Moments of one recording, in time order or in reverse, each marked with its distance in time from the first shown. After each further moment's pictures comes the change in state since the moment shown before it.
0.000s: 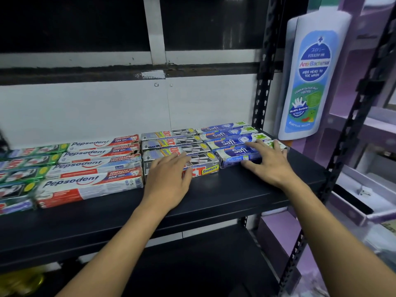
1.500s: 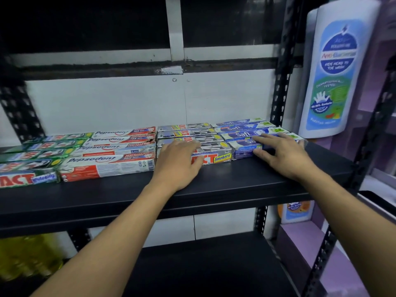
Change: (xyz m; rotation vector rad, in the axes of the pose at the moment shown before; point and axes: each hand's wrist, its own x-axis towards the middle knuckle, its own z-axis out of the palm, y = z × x) left_hand -0.002 -0.001 0.001 0.055 0.055 -0.005; right_hand -0.001 0.004 0.007 -0.092 0.070 -0.185
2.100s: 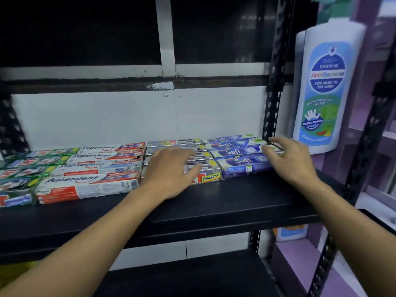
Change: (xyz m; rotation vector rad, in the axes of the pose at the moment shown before) left_hand 0.026 0.014 -0.017 0.024 -0.014 0.044; right_hand 0.020 0.020 -0.024 0.223 0.313 0.146
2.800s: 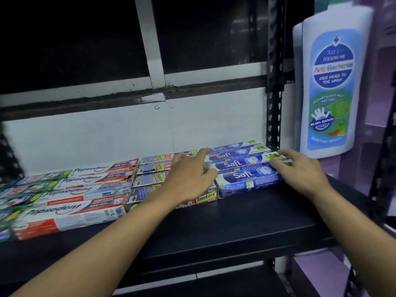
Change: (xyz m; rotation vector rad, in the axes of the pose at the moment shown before) left_hand 0.064 0.035 0.032 -0.188 -0.138 0.026; right_hand 0.022 0.039 0.017 0.131 -0.192 0.273
